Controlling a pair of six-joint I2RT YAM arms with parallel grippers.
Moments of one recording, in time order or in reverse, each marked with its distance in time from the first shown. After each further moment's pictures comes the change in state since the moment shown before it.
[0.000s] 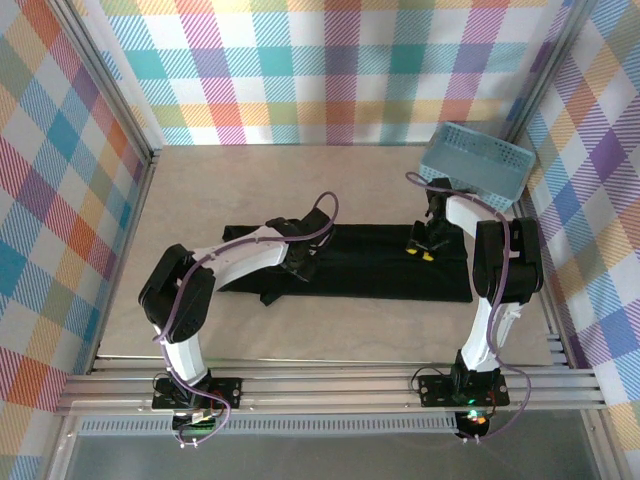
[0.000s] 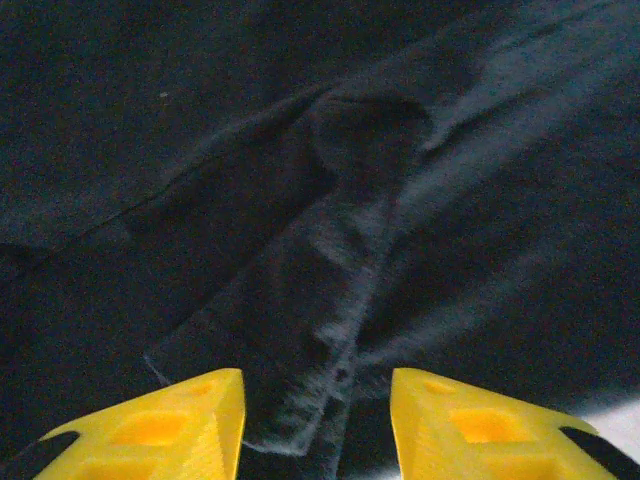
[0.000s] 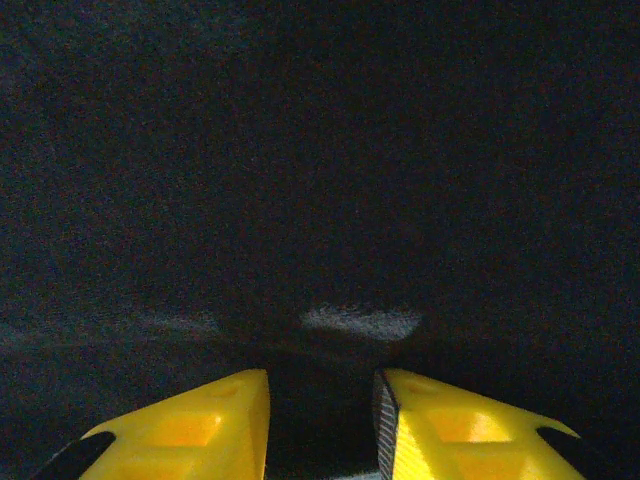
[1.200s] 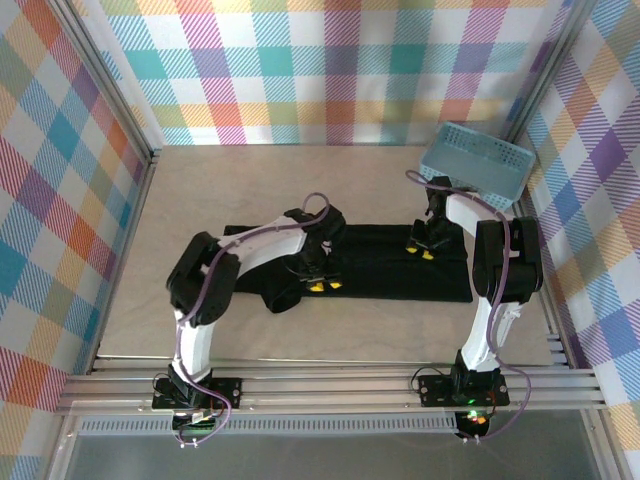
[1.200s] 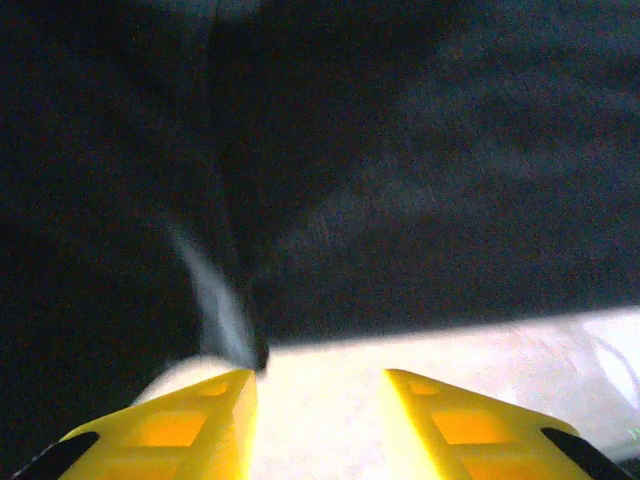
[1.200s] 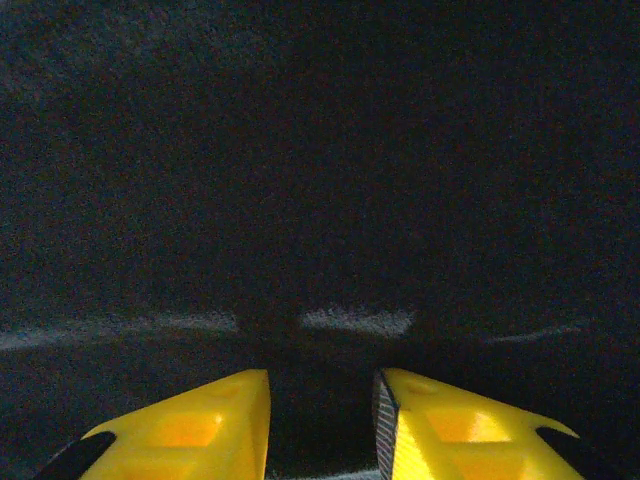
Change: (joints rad) left arm 0.010 0.121 0.141 -0.125 0.553 -0.684; right arm 0.000 0.007 0.024 -0.019 0.000 -0.005
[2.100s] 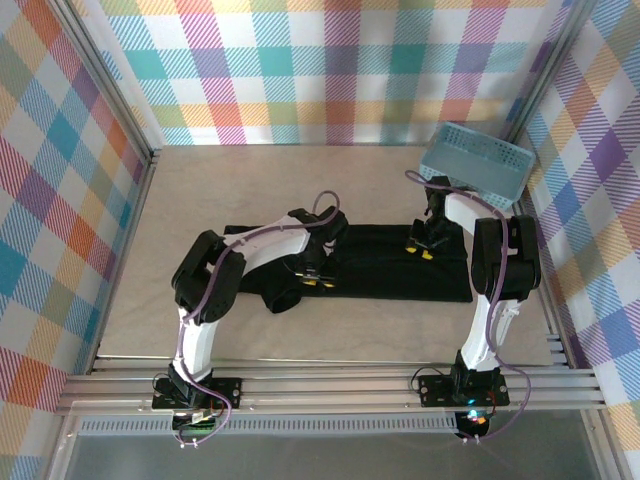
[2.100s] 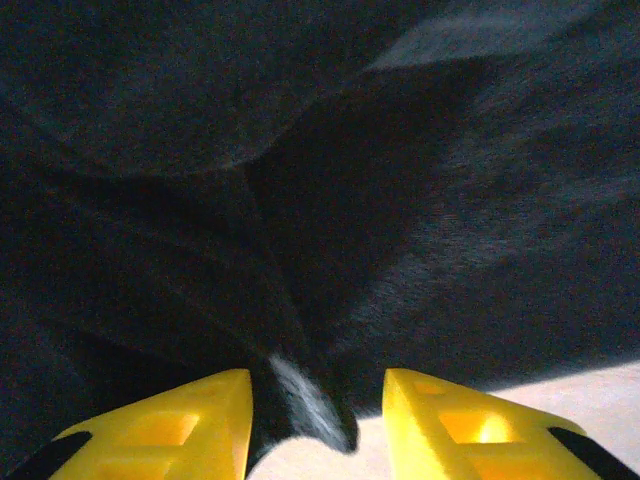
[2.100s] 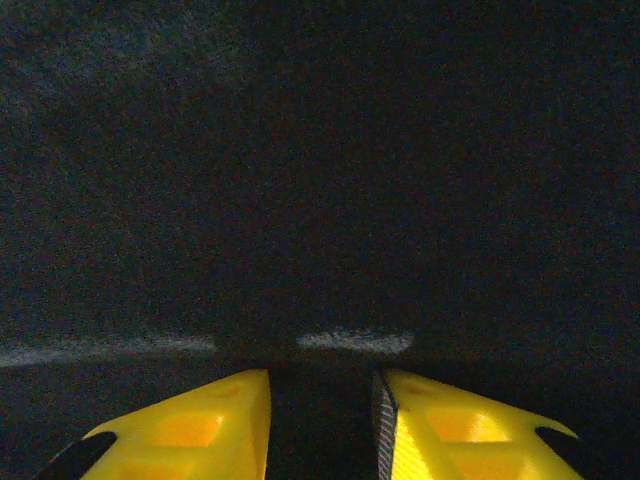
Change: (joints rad) left arm -0.025 0.102 0.077 -0.056 -0.178 0.282; right arm 0.000 0.021 0.014 -0.004 -0.003 0.000
